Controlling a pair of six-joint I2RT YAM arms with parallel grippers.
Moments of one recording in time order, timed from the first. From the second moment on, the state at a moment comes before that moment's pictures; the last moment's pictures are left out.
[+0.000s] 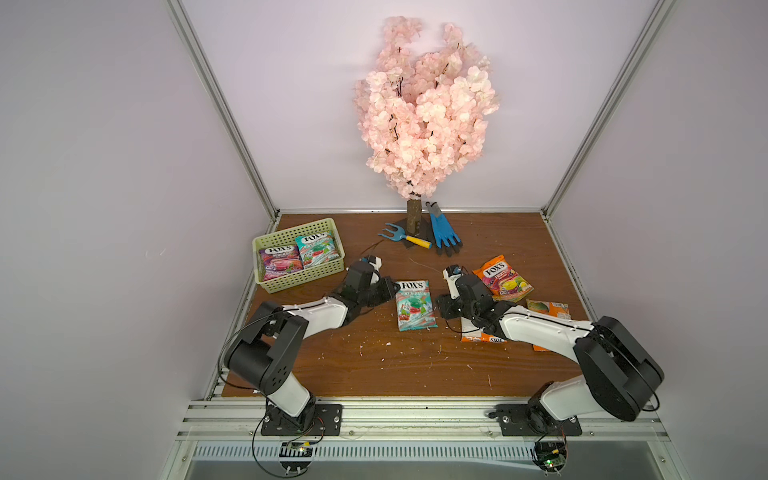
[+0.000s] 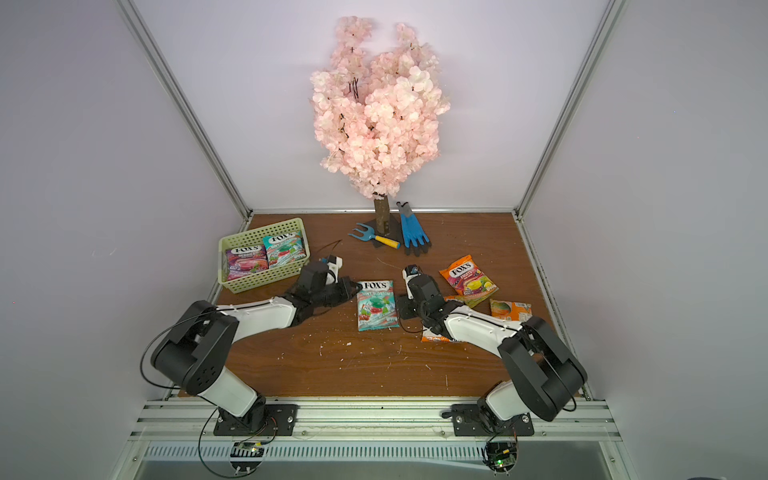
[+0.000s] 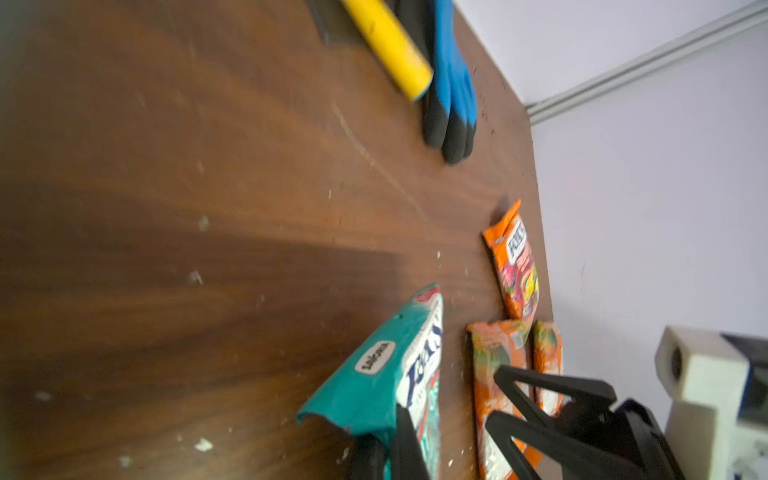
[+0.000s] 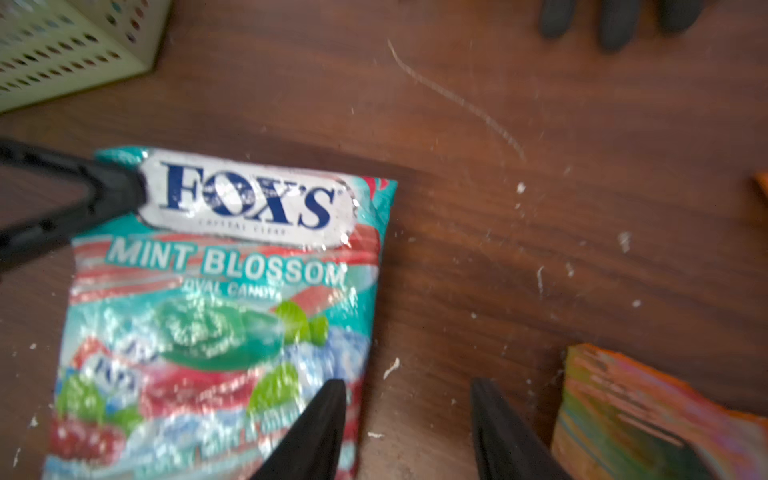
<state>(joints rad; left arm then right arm) -0.44 1.56 0.80 0.17 0.35 -0.74 0.65 1.42 0.68 0.05 0.10 0.36</state>
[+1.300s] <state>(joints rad) 0.37 2.08 1.89 -0.85 0.24 0.07 0.65 1.27 0.54 0.17 0.21 0.33</state>
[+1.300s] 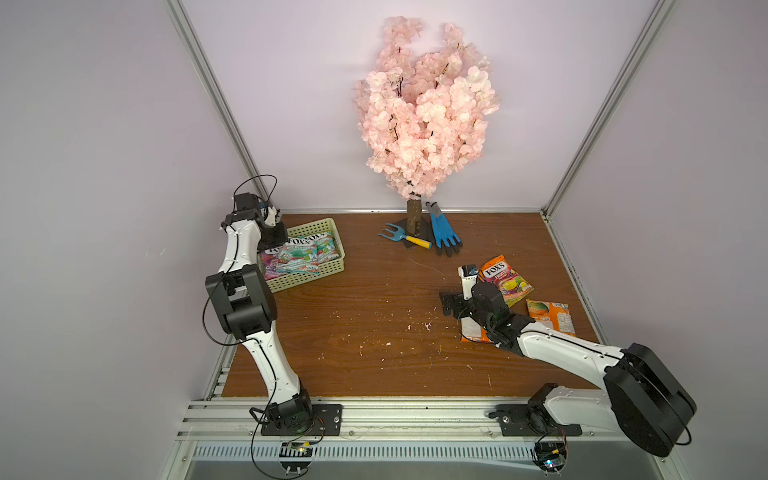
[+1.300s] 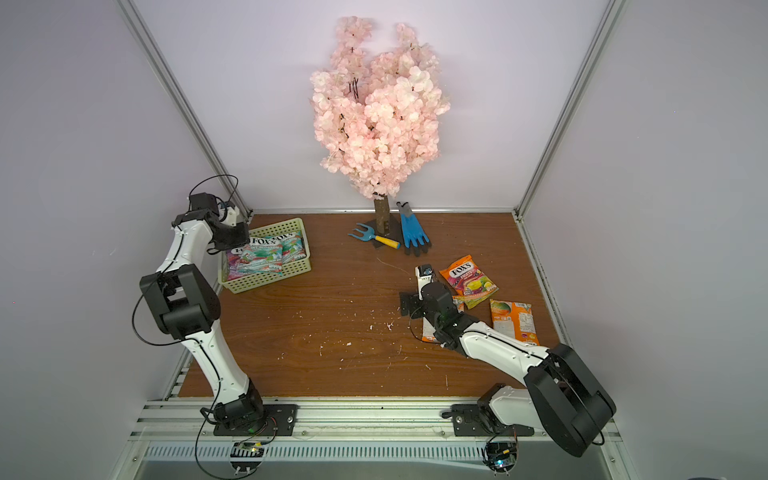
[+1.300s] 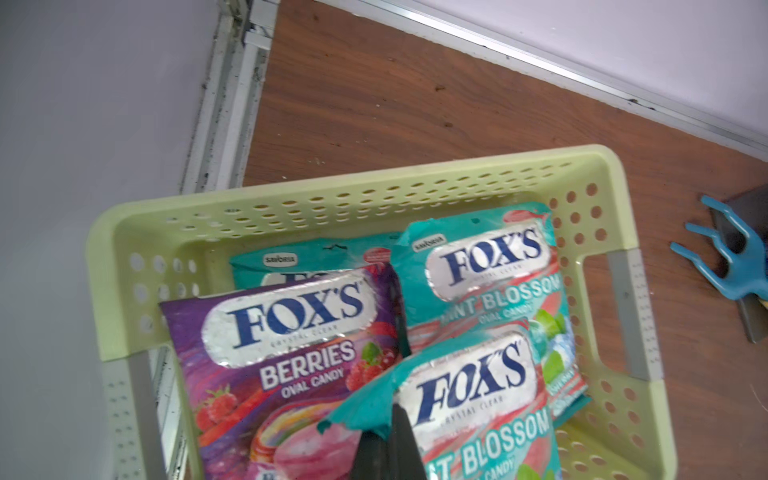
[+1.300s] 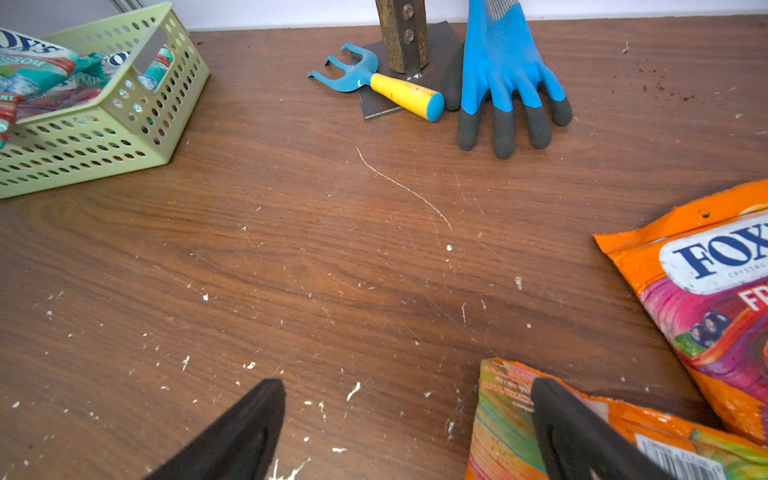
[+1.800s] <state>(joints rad) 0.42 2.22 2.03 -0.84 0.11 0.15 0.65 1.33 0.54 0.20 0.20 0.33</state>
